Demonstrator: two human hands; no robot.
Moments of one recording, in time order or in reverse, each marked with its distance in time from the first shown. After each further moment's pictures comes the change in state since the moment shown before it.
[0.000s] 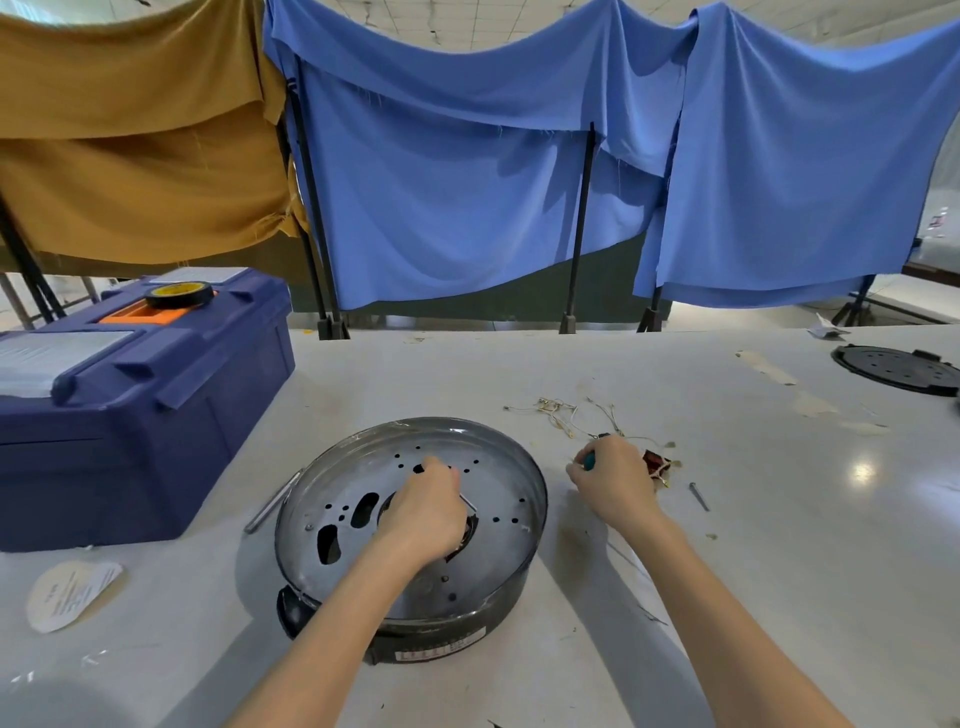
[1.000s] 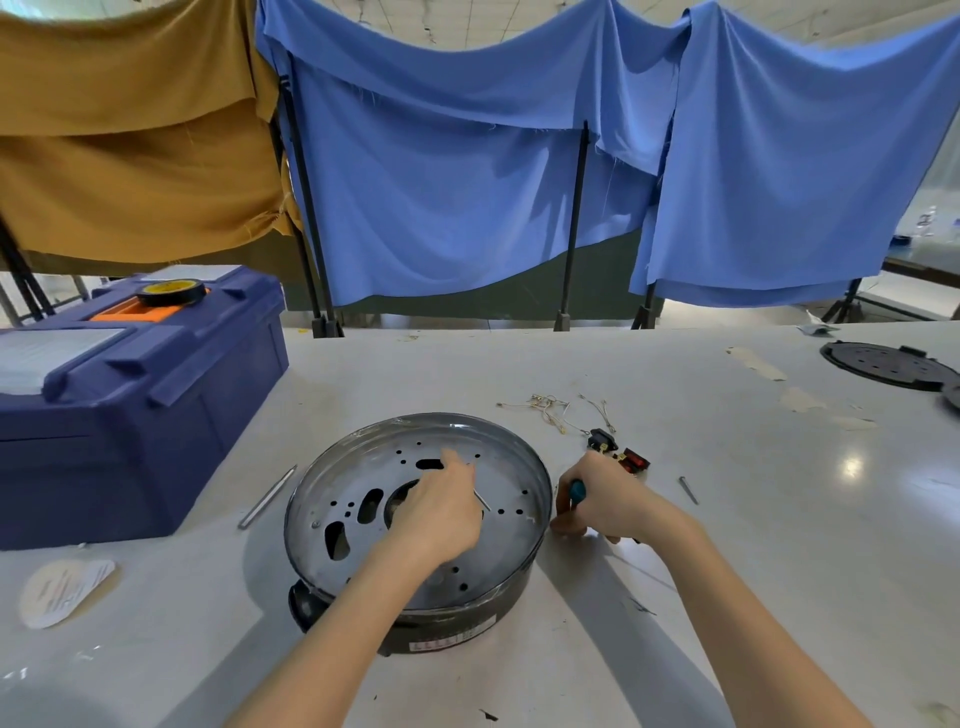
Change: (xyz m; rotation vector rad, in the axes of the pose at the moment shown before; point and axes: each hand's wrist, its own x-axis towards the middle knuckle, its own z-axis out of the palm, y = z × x) left_hand -0.005 0.013 0.008 0.092 -0.022 0.140; right_hand -0.014 0.009 -0.022 -0.010 -0.489 -0.161
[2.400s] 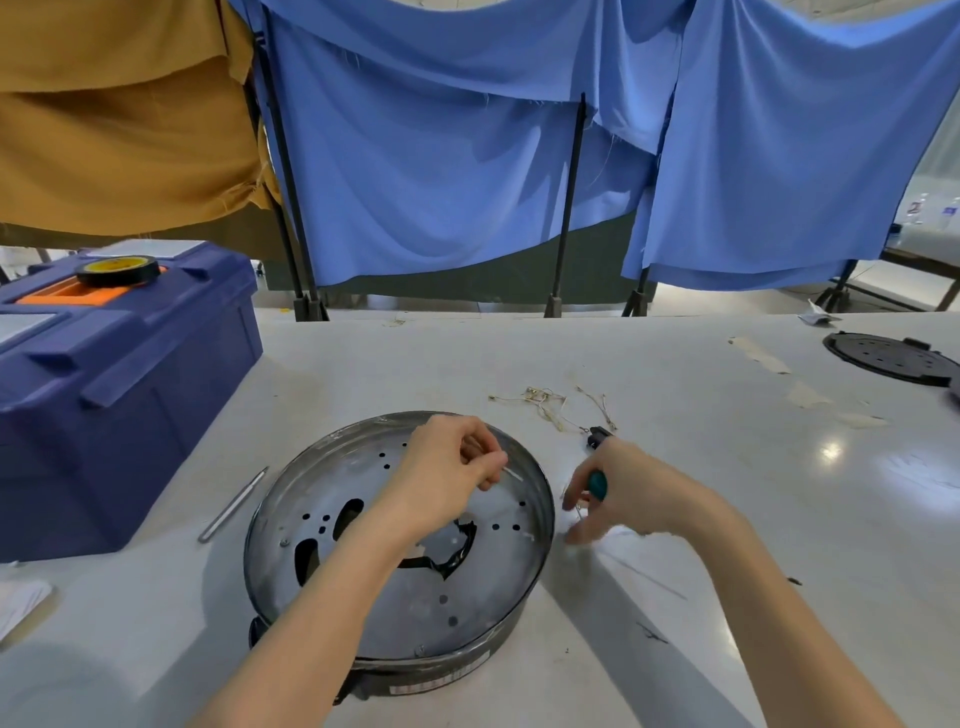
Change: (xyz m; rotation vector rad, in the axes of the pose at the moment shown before) left_hand 0.037 0.002 -0.012 -0.565 0.091 0.208; right_hand -0.008 -0.007 -0.030 -0.052 -0.035 0.003
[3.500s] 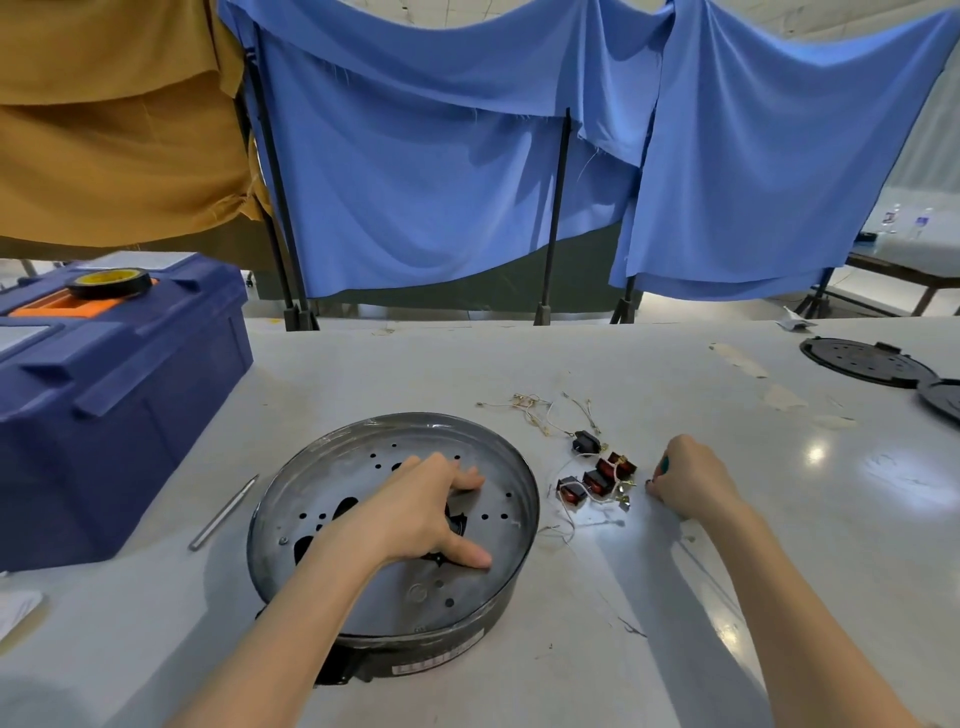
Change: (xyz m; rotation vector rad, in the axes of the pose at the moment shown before) left_hand -0.016 -0.012 -0.013 0.481 -0.371 -0.056; right_hand 0.021 0.083 -0.012 -0.079 0.388 0.478
